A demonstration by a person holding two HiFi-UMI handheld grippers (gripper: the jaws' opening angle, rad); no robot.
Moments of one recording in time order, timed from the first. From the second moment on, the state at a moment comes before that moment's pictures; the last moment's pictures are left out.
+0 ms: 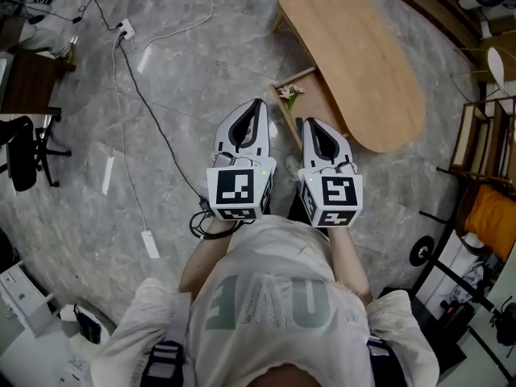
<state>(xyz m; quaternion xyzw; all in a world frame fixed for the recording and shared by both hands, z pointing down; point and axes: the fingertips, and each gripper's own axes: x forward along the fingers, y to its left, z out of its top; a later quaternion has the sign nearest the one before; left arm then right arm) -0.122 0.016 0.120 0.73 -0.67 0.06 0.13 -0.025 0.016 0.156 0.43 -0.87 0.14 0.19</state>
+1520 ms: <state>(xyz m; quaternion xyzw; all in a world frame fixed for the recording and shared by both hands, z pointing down) -0.116 -0.031 0.523 0.66 -0.71 0.10 0.21 -0.036 -0.035 0.672 0.30 -0.81 0.20 0.46</state>
